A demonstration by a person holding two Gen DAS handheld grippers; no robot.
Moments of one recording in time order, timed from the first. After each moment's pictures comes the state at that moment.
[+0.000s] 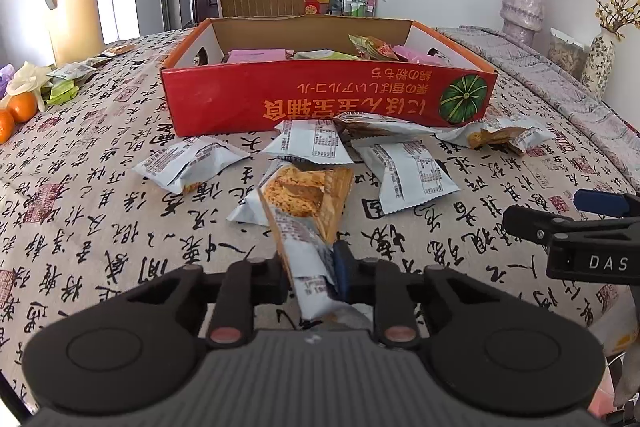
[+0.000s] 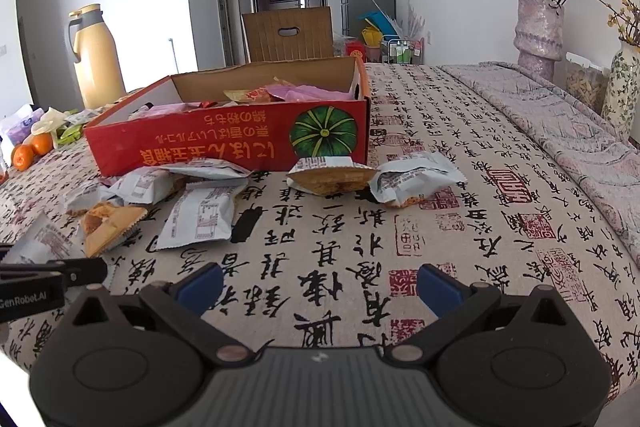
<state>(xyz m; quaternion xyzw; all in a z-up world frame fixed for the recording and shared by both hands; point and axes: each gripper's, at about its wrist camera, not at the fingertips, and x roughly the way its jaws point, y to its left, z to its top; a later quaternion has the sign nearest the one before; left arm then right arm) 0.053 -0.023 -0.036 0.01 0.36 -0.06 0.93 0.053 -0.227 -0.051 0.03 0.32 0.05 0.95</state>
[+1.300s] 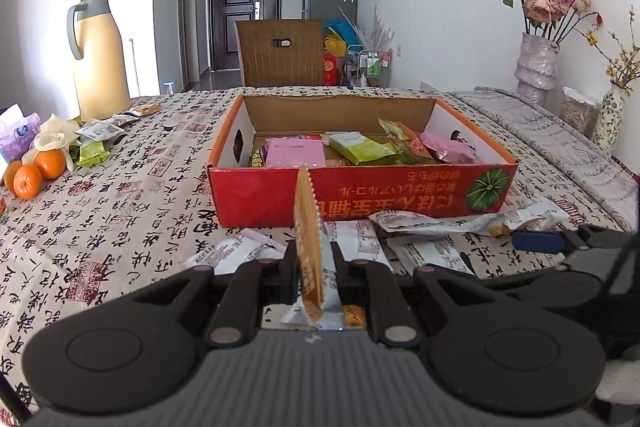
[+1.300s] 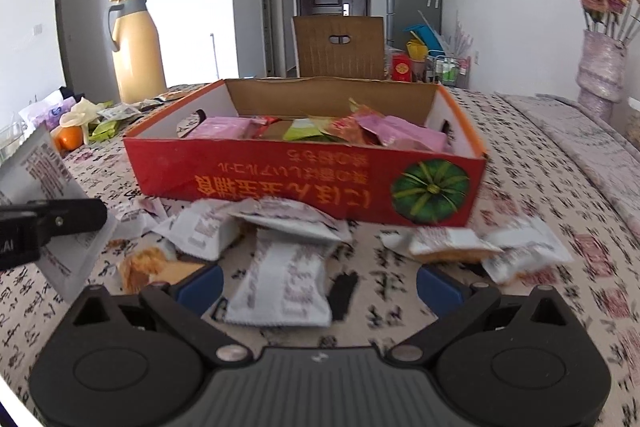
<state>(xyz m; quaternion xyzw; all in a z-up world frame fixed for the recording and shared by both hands) 0.069 0.004 0.012 0.00 0.28 -0.04 0.96 0.108 -0.160 -0.039 -0.01 0.31 0.11 0.95</state>
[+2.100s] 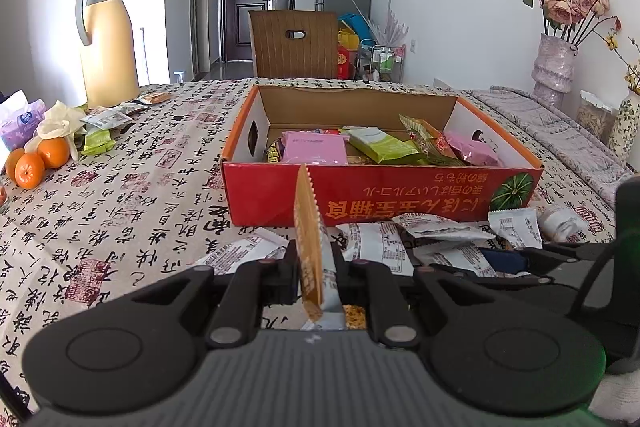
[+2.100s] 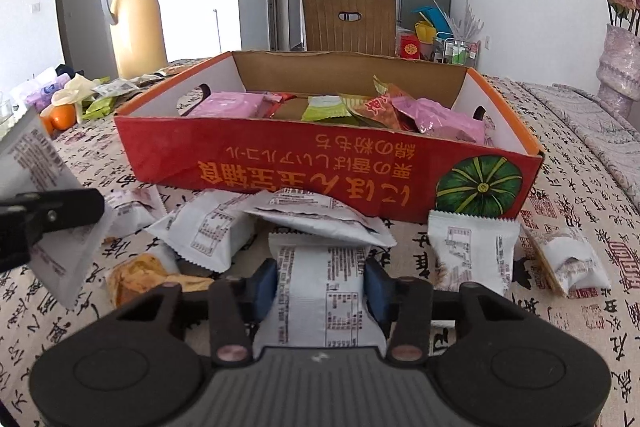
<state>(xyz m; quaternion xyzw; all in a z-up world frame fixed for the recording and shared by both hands) 0.088 0.016 0.004 -0.01 0.29 -0.02 0.96 0.134 -0.137 -0.053 -0.02 0.34 0.11 0.93</state>
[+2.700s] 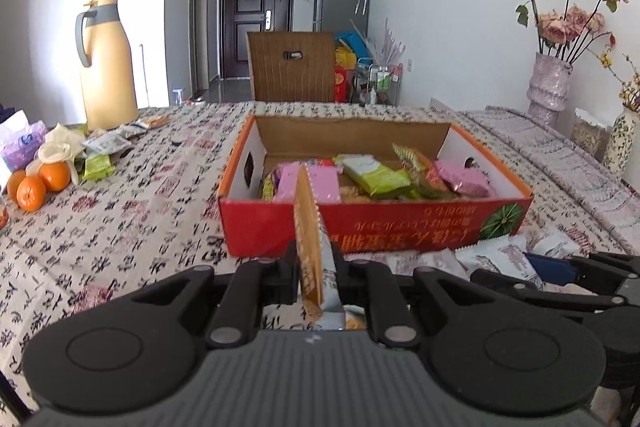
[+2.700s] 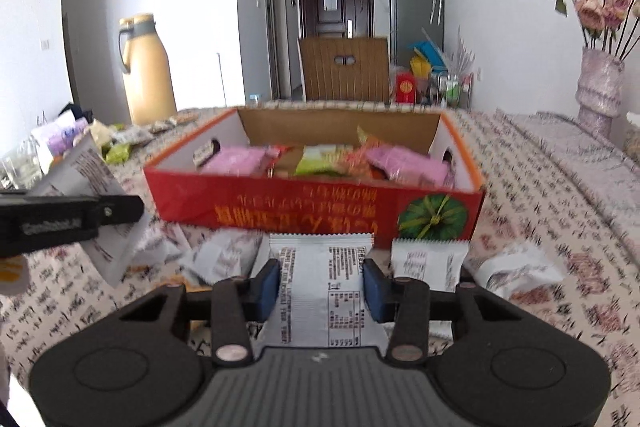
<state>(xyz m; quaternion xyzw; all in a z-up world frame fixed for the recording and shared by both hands) 0.088 0.010 0.027 -0.01 0.26 -0.03 0.96 0.087 -0.165 -0.010 0.00 0.27 0.11 0.96</state>
